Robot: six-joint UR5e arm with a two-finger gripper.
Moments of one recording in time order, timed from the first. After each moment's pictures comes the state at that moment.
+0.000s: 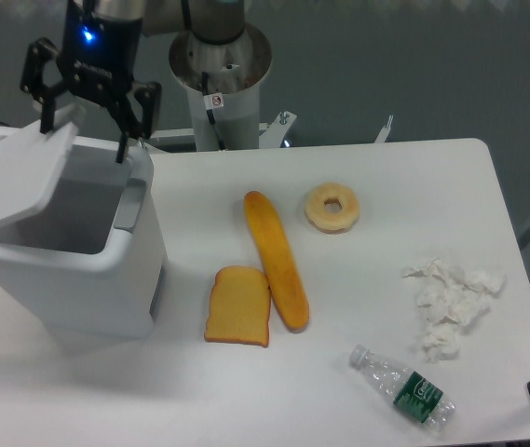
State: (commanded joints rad) arm 2.23 -1.52 -1.63 -1.23 1.20 0.39
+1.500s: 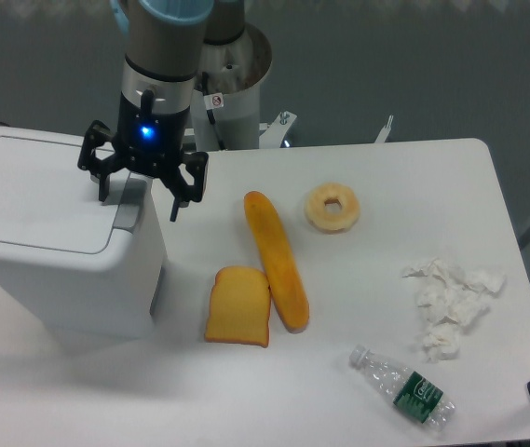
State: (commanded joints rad) arm 2.27 -1.60 -1.62 -1.21 1.23 0.37
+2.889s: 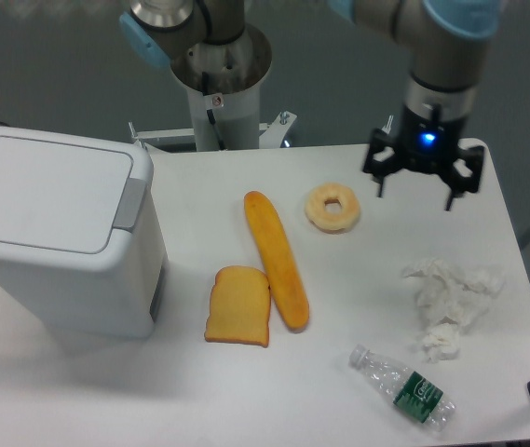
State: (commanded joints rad) arm 2.84 -1.91 -1.50 -1.16 1.58 1.34
